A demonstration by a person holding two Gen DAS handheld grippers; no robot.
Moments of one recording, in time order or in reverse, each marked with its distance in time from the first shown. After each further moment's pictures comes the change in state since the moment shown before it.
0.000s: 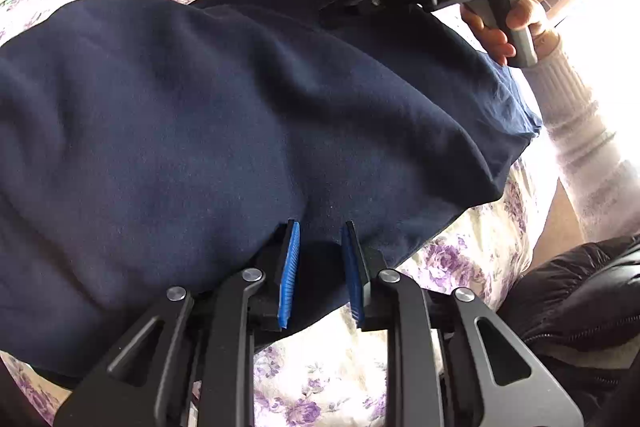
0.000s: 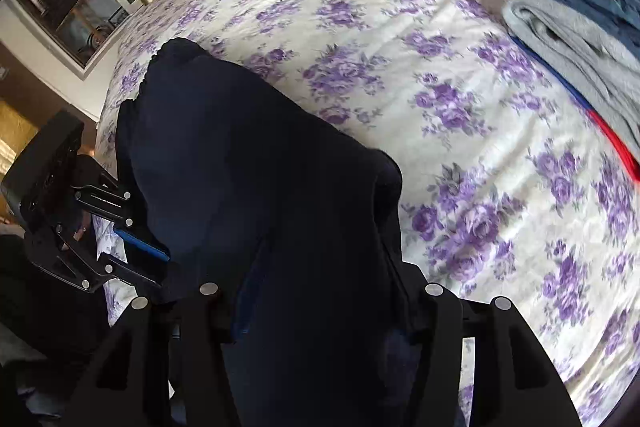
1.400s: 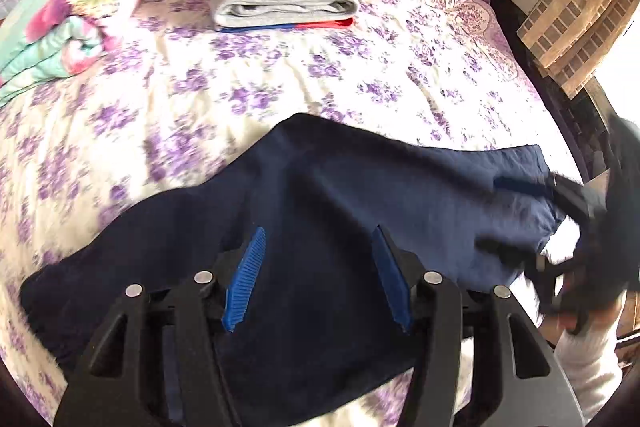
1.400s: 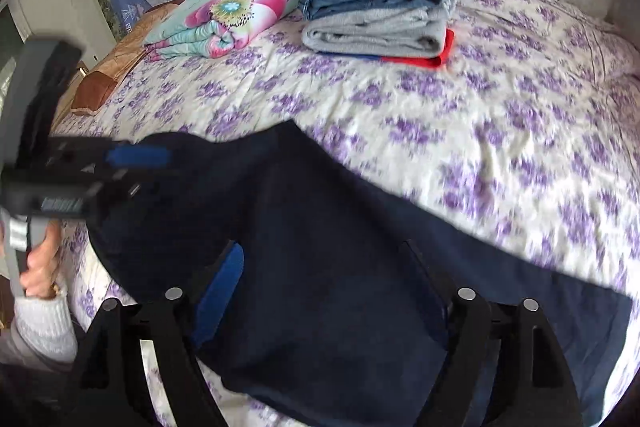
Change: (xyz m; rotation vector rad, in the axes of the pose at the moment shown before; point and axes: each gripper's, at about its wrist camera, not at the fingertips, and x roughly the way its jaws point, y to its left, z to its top) left arm -0.022 -0.027 0.150 -0.054 -0.074 0.176; right arm -0.078 0.076 -0.112 0.533 -0.300 -0.405
